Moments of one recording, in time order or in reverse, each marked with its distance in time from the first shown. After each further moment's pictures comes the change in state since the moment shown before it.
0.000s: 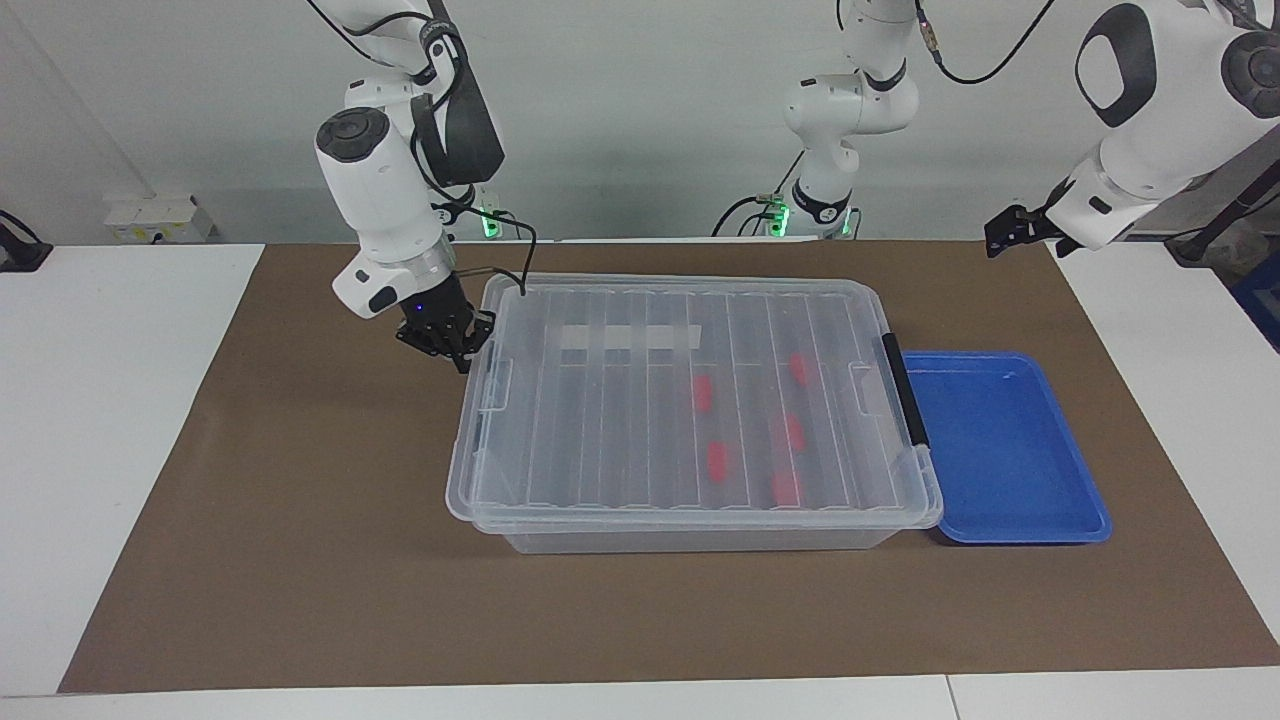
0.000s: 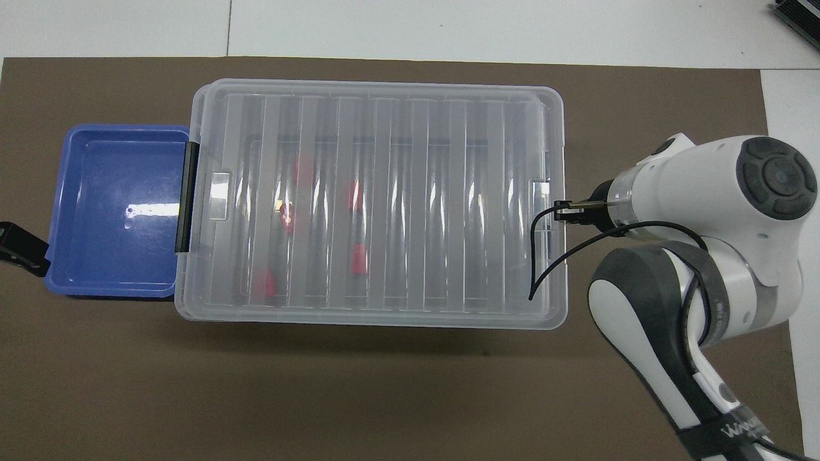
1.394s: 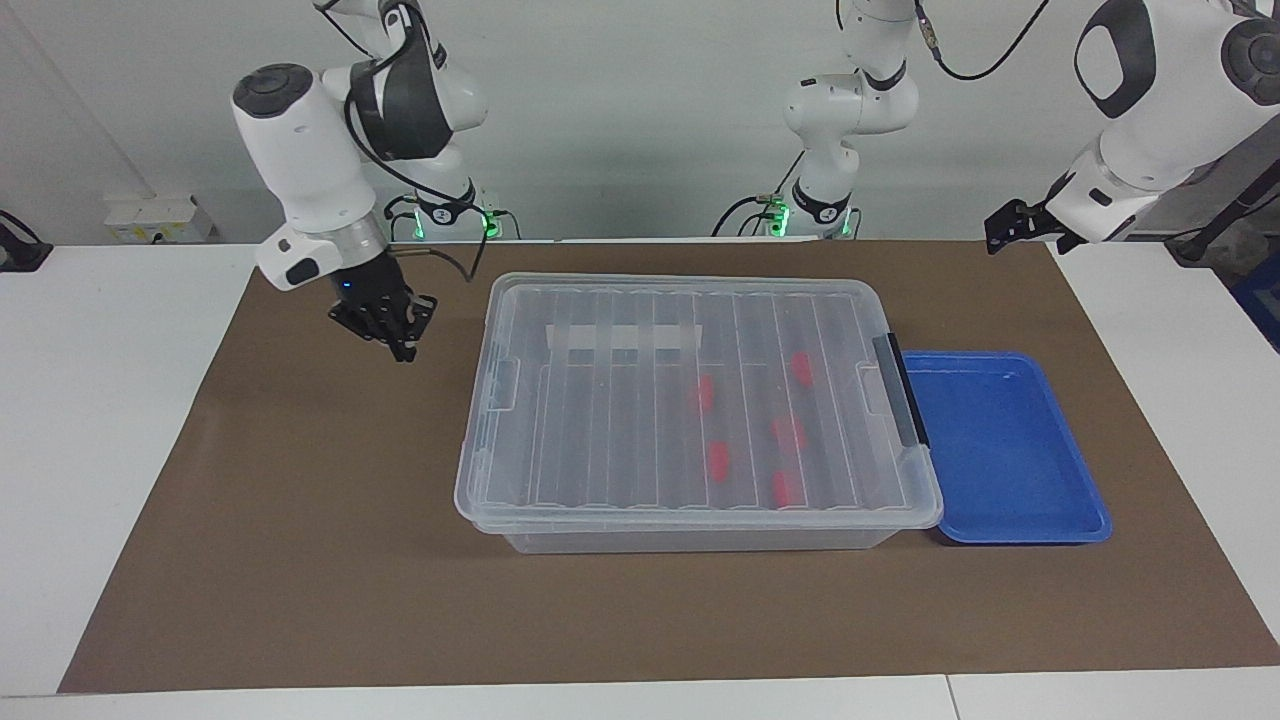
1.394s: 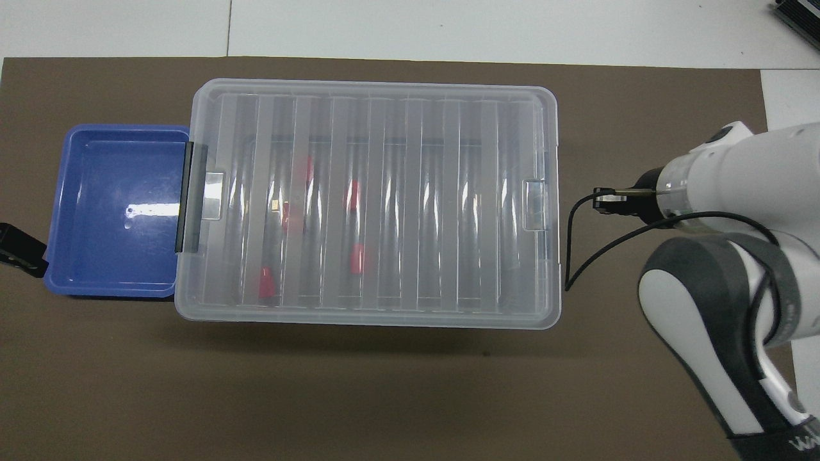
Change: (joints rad) left arm -0.001 -0.013 -0.005 0.004 0.000 0.001 0.000; right arm -0.128 -0.049 -0.021 0.109 -0.081 -0.142 -0.001
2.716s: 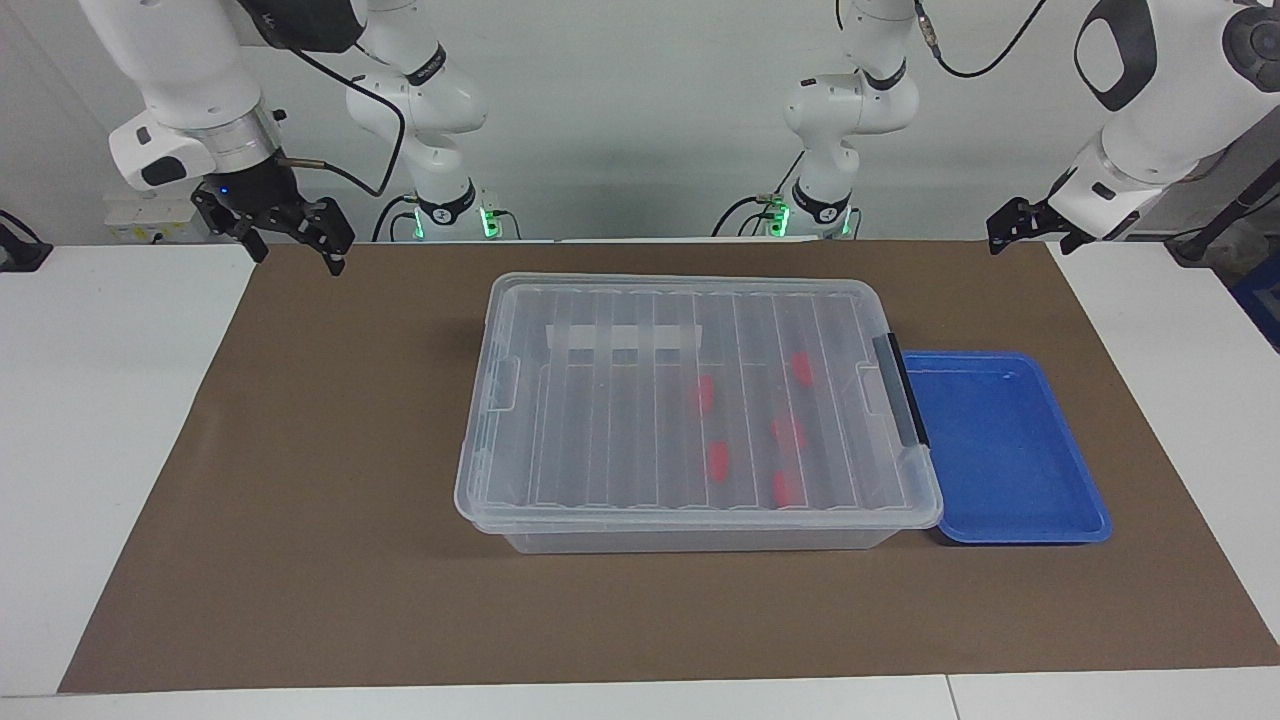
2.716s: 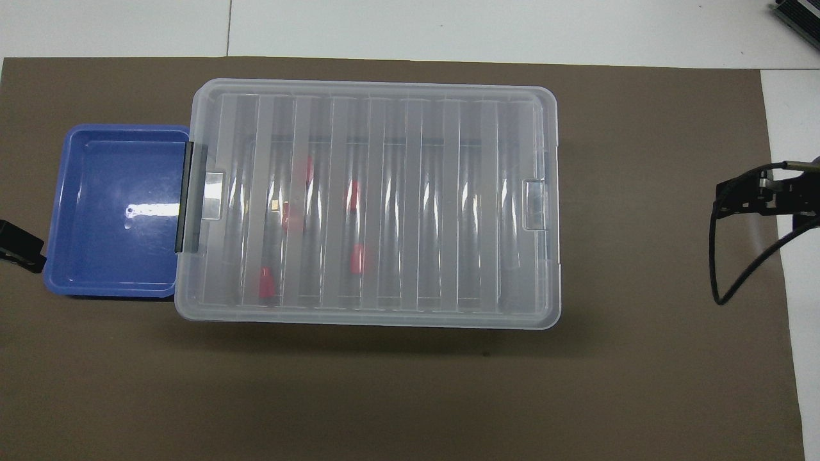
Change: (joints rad) left arm 0.000 -0.010 -0.003 0.002 0.000 0.021 0.000; right arm -0.069 0.028 0.008 0.316 -0.064 -0.461 -0.007
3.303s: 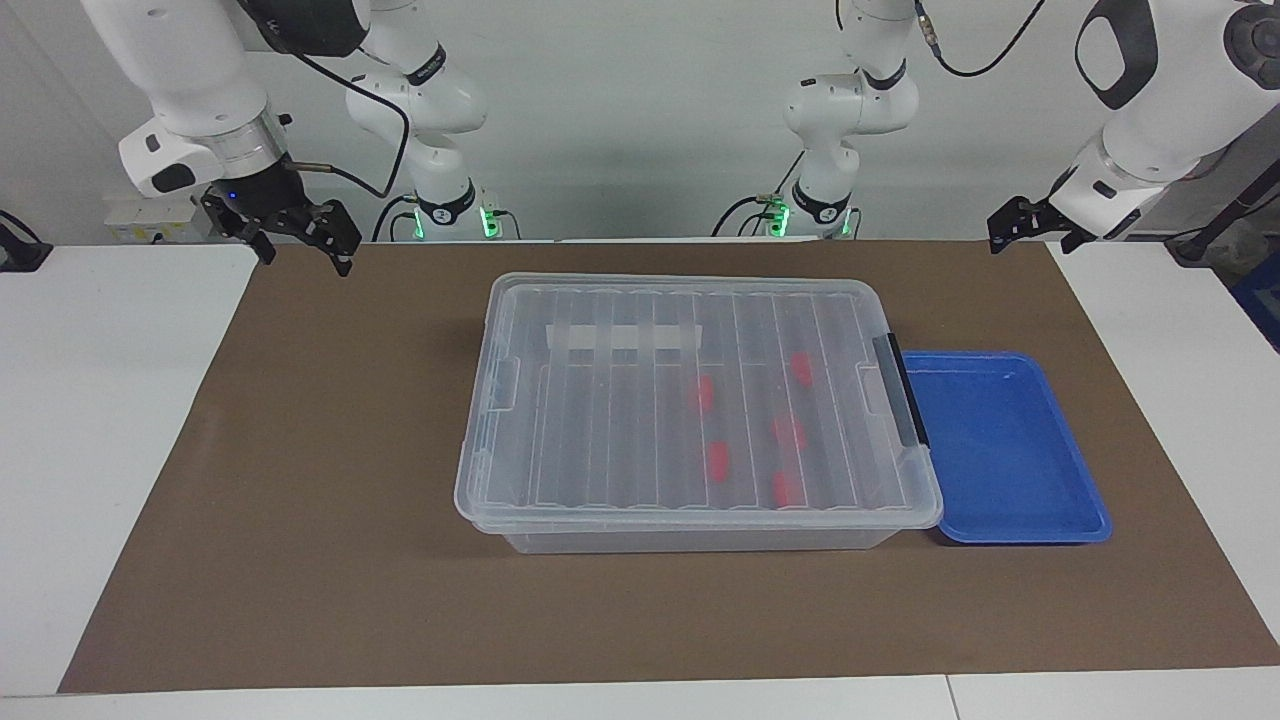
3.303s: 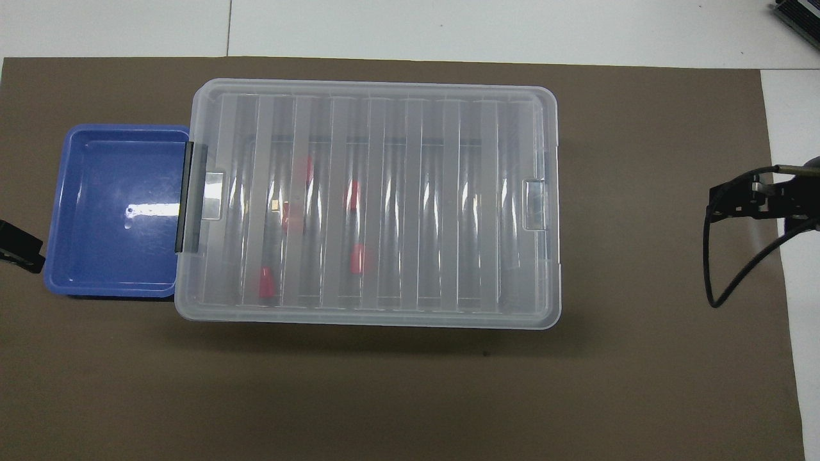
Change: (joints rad) left arm 0.000 -0.001 0.000 0.000 0.000 0.000 0.000; right arm 0.001 -0.003 0.002 -0.013 0.015 -0.001 0.000
